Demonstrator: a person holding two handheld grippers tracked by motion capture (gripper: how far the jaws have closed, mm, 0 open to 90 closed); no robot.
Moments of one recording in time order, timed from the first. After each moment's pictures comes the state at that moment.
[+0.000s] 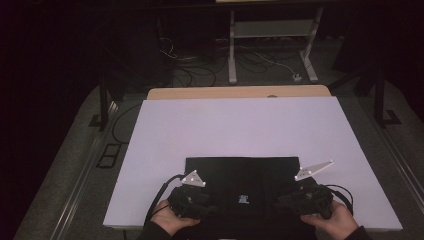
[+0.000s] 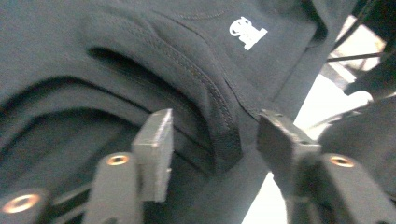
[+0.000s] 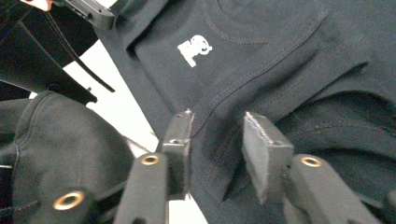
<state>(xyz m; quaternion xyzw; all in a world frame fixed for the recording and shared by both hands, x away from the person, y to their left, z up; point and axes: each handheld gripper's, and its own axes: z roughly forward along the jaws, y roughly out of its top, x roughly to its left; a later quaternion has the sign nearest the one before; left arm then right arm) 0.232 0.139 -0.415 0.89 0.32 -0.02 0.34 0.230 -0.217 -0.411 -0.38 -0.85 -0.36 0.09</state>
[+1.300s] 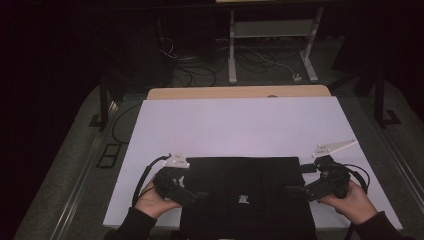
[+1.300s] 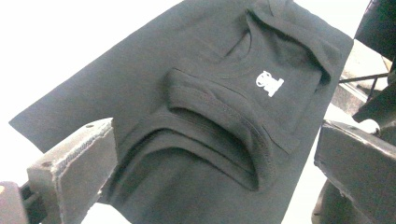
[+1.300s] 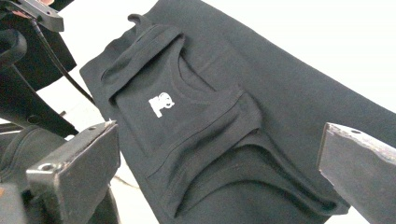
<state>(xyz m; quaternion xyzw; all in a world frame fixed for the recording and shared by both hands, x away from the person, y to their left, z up) 0.262 0.173 -0.376 0.87 0.30 0.02 0.38 0.257 -0.244 -0.363 -0.38 -0.84 -0.39 0.02</state>
